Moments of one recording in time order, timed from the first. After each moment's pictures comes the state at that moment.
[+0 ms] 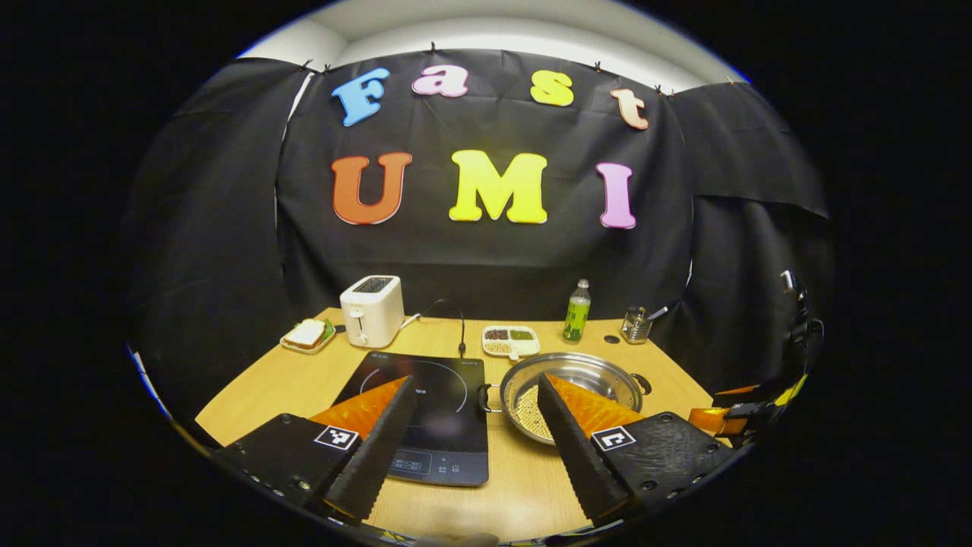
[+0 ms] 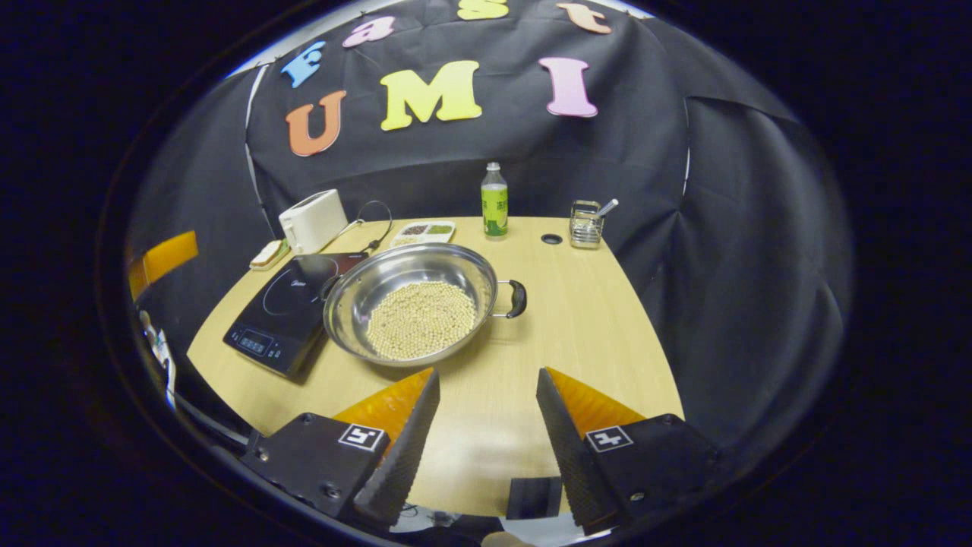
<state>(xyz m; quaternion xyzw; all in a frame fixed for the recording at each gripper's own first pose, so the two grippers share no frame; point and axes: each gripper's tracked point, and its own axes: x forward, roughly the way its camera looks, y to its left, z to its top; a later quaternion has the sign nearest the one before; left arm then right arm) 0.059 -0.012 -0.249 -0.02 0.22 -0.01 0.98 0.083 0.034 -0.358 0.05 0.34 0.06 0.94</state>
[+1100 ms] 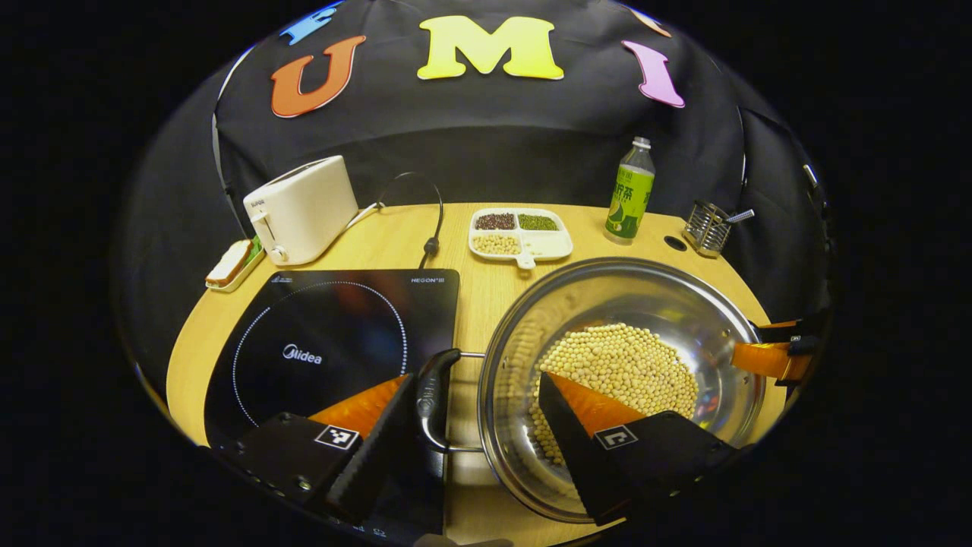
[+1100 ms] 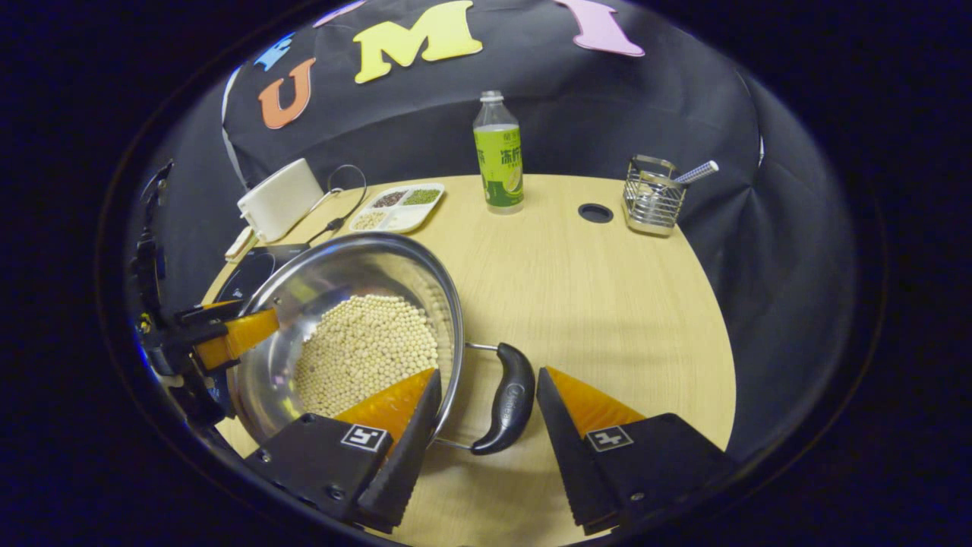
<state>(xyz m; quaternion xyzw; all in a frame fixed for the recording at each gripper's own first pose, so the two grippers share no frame) 0.197 -0.041 -0.454 0.01 0.41 0.01 0.91 0.262 0.037 -0.450 0.04 0.43 0.12 0.89</state>
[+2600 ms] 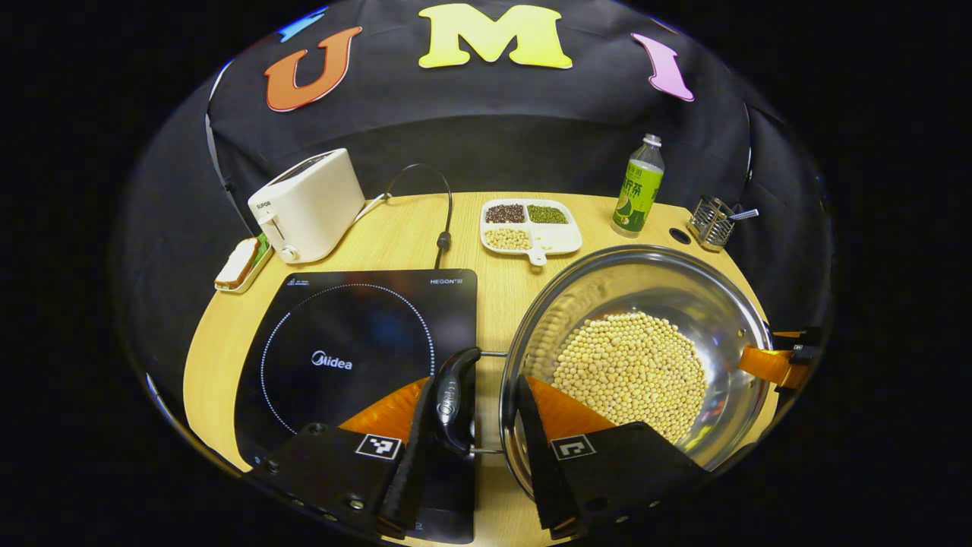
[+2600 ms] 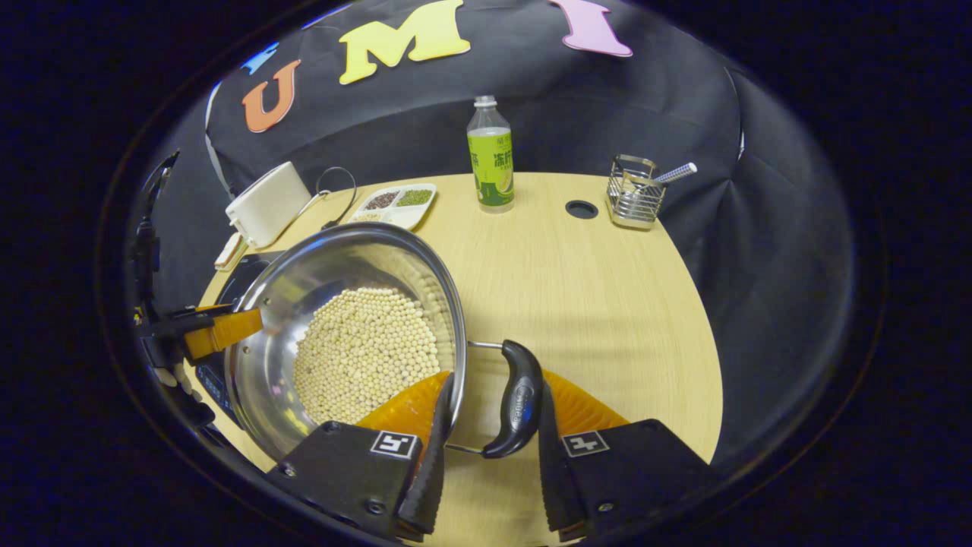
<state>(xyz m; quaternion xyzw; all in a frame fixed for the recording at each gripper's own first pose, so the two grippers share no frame) 0.186 -0.017 -0.419 0.01 0.45 0.00 0.89 0.239 0.050 -0.416 0.05 0.44 0.08 0.89</state>
